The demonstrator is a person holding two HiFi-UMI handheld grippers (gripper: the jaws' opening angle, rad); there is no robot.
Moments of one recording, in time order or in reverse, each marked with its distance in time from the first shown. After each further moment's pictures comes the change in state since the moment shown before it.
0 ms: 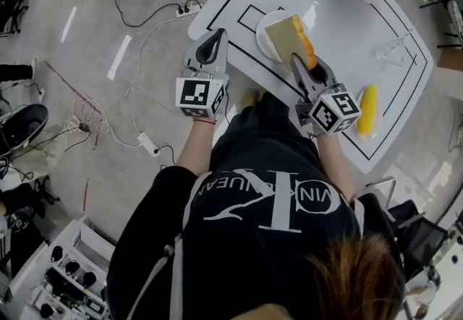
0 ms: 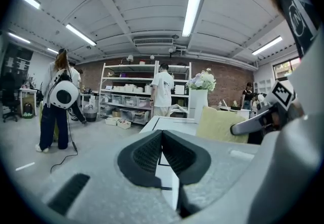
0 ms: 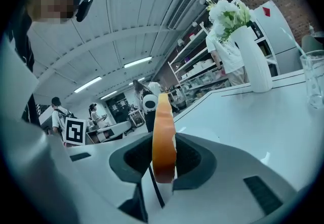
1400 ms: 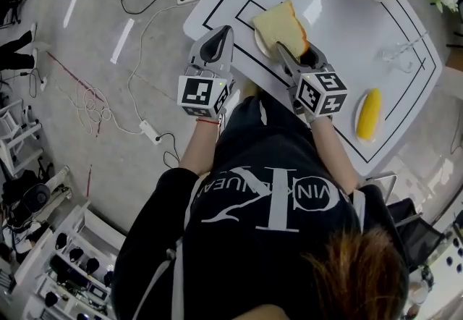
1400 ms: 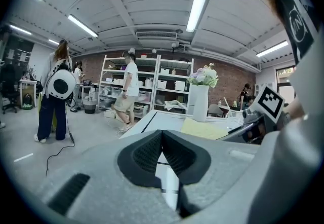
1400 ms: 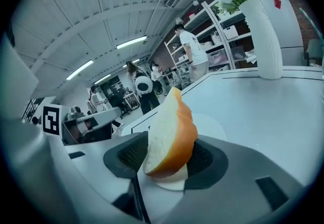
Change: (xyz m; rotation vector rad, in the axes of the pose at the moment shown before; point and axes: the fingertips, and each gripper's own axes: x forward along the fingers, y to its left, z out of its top) left arm 0.023 -0.011 -0.018 -0.056 0.058 -0.010; right arm 0.054 -0.025 -0.032 -0.015 0.223 -0.058
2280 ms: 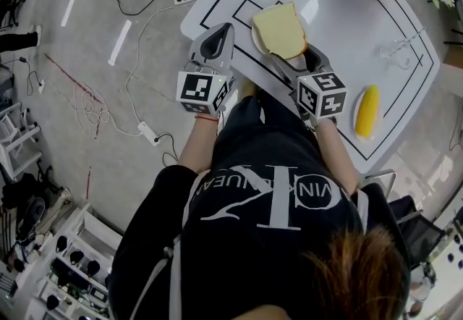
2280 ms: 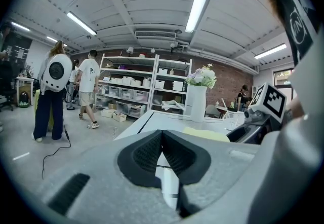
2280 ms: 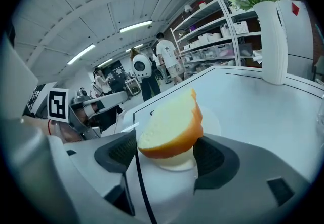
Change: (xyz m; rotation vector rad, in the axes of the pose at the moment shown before) left arm 0.006 -0.007 0.002 -0.009 -0.003 -0.033; right arm -0.015 0.002 -0.019 -0.095 0.161 -0.012
